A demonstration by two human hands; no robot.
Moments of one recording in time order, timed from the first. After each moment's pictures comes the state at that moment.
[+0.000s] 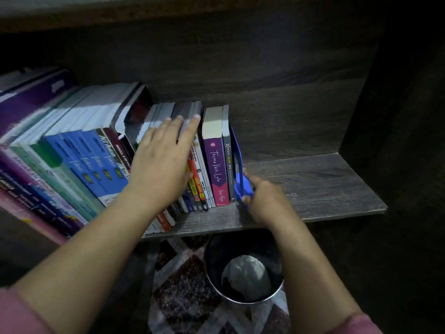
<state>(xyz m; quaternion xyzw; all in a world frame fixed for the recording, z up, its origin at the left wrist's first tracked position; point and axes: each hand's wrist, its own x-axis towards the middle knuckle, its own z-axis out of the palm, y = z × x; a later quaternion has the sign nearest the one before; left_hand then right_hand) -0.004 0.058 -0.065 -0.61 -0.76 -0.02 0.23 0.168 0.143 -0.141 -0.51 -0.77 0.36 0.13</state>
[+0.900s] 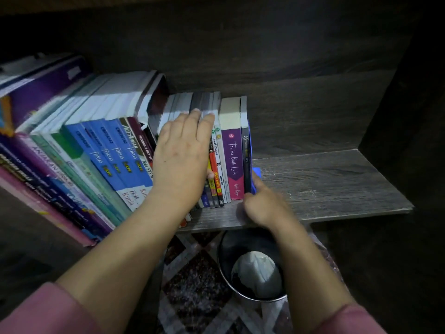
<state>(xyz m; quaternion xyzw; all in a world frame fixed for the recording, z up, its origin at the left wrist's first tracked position) -0.009 0.059 -0.081 -0.58 -0.76 -0.08 0.28 0.127 0.144 -0.182 -0.53 -0.76 0.37 0.10</state>
